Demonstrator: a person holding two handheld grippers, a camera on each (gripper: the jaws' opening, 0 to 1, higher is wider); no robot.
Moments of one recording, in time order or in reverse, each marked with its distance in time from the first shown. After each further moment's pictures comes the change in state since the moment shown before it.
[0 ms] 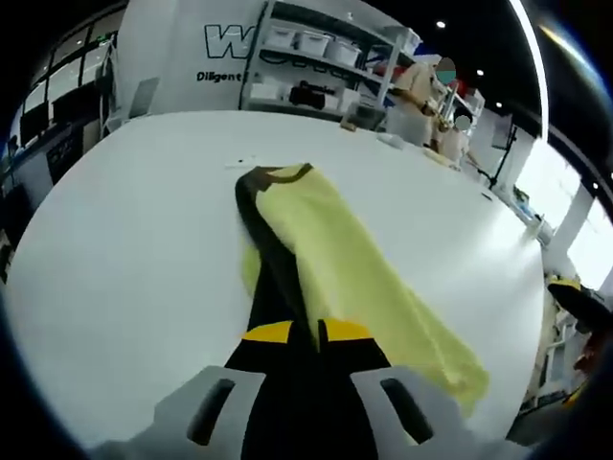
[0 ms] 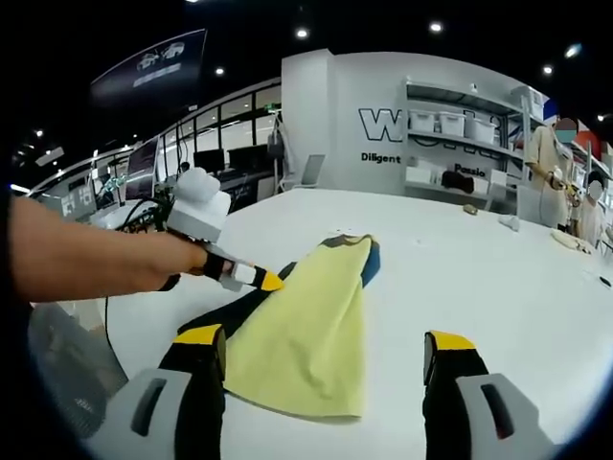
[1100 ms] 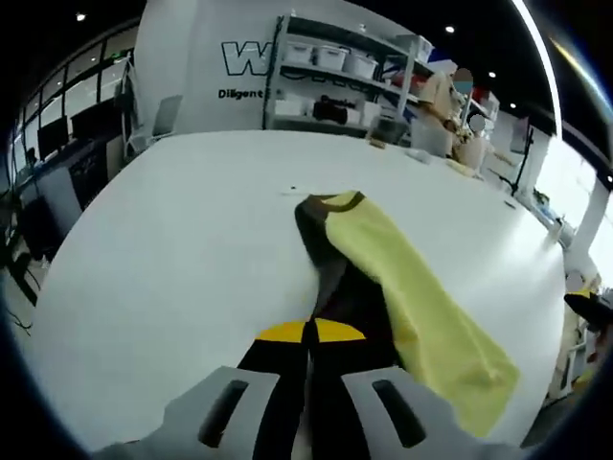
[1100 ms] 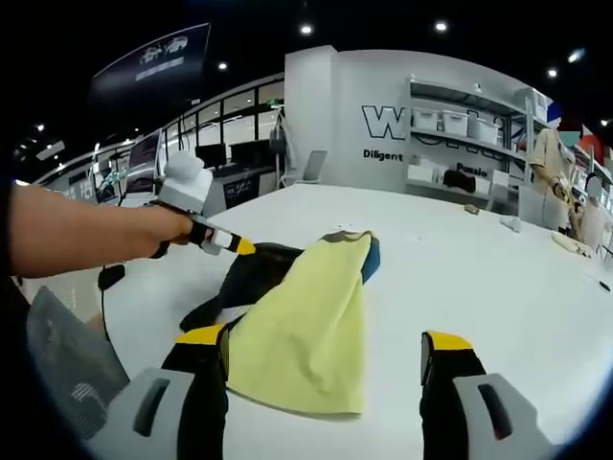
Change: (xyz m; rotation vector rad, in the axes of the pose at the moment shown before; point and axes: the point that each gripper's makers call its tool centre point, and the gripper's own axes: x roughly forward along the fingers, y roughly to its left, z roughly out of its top) left arm -0.033 0.082 0.035 0.025 -0.069 0.136; right arm 0.001 0.001 -0.004 -0.020 0.020 -0.001
